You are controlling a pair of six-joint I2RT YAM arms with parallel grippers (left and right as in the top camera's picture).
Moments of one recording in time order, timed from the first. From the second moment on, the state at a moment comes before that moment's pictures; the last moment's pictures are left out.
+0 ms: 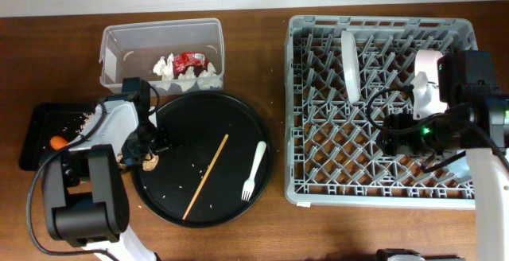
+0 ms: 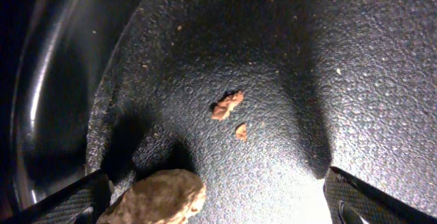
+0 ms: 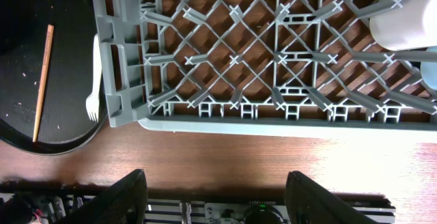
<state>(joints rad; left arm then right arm) 0.07 1.90 1.17 -0.91 0.02 -0.22 -0.06 1.33 1.63 -1.64 -0.17 0.07</state>
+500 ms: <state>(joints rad) 0.06 1.89 1.16 -0.92 0.00 -0.21 -0.06 1.33 1.63 -1.64 -0.17 0.07</state>
